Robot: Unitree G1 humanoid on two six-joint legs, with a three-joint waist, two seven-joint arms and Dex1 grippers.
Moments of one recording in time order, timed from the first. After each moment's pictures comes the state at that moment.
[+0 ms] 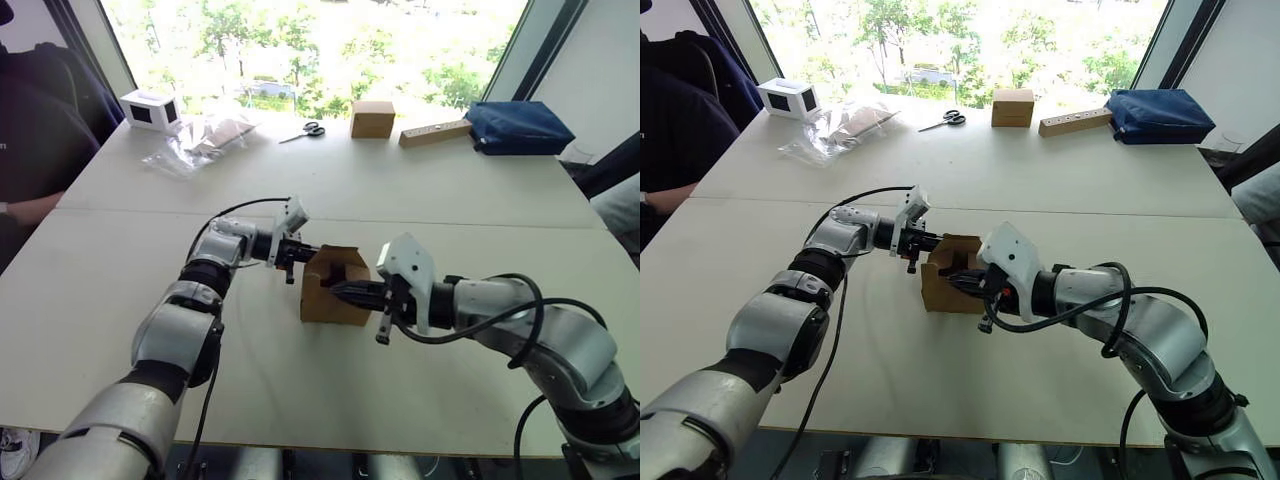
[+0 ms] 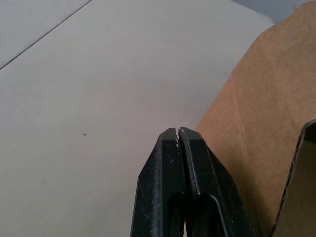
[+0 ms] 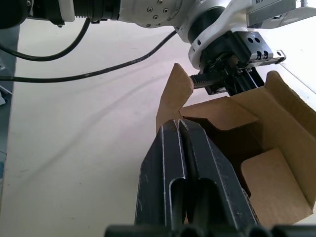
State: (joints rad) left arm -1.08 0.25 -0.12 1.12 -0.10 0.10 -1.42; right arm -0.42 -0.69 0.17 -0.67 0.66 0.94 0.58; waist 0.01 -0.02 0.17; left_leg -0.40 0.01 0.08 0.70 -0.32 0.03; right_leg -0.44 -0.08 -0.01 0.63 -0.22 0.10
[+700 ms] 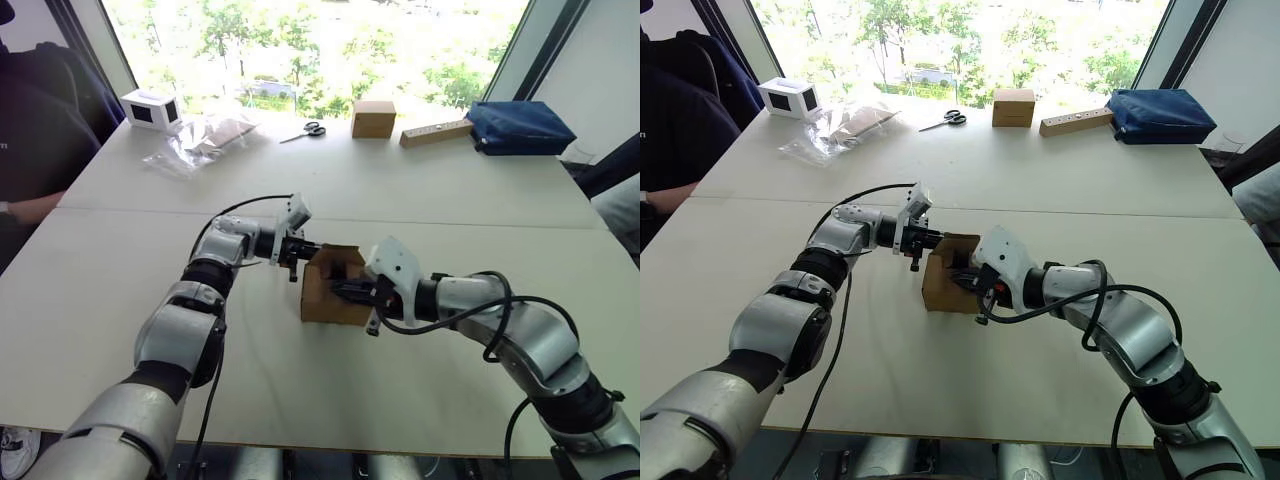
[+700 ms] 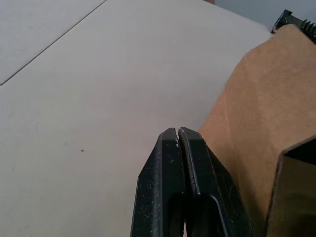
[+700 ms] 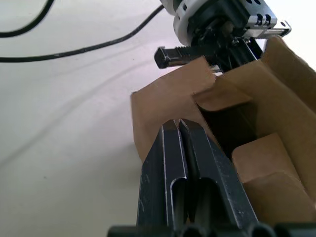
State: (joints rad) left arm -1.08 0.24 -0.10 1.09 -0.10 0.11 -1.42; right arm -0.44 -0.64 0.27 -0.52 0.47 0.80 0.64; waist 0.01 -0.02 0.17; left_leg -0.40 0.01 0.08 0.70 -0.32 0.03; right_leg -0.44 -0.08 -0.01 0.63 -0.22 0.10
